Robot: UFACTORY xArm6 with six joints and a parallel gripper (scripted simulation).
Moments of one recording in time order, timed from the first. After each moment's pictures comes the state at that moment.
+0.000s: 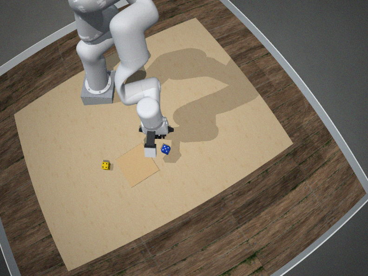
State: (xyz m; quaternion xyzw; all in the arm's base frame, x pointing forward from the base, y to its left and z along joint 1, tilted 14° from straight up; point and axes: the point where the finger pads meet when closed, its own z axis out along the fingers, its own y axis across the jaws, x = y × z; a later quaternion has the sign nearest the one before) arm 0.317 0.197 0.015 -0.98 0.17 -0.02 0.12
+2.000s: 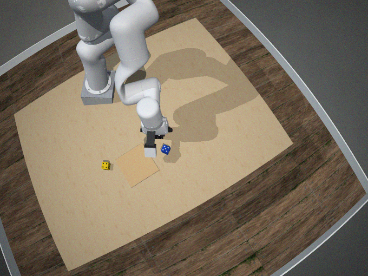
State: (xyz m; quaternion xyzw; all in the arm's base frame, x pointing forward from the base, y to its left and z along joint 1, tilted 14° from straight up) arm 0.317 0.197 0.015 -0.98 0.17 -0.02 0.12
